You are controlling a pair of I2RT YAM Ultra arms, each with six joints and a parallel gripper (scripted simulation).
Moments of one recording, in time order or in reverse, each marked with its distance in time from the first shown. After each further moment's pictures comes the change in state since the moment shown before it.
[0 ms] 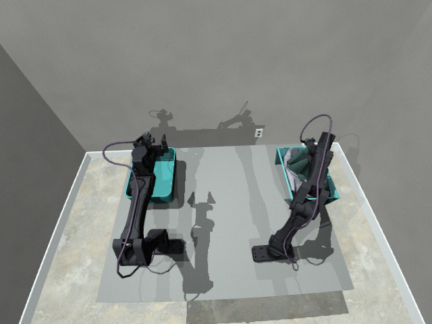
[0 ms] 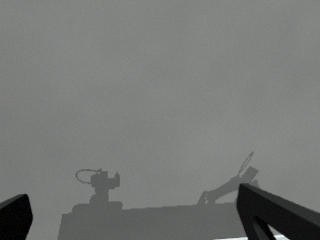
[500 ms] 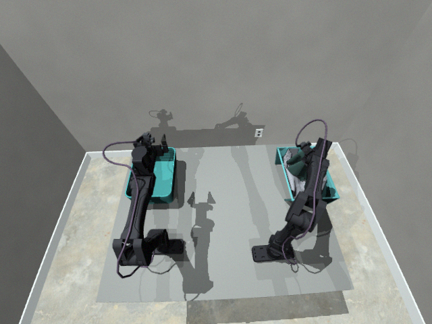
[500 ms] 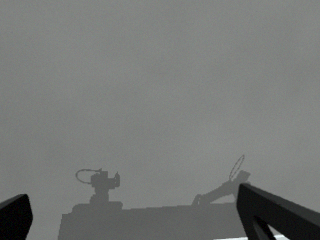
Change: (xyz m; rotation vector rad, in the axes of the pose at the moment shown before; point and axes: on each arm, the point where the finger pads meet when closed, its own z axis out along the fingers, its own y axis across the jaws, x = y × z) left arm 0.000 0.000 0.000 0.000 0.000 0.000; right arm -0.007 0.022 -0.037 0.057 -0.091 -0.036
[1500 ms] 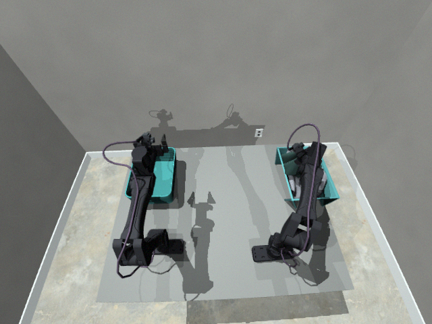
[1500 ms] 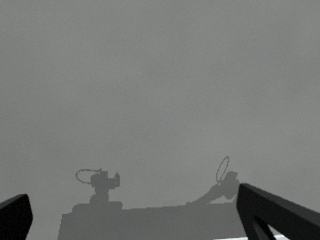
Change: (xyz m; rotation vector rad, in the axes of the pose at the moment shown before) left arm 0.000 0.000 0.000 0.000 0.000 0.000; right arm -0.040 0.015 -0.071 0.094 -0.155 -0.062
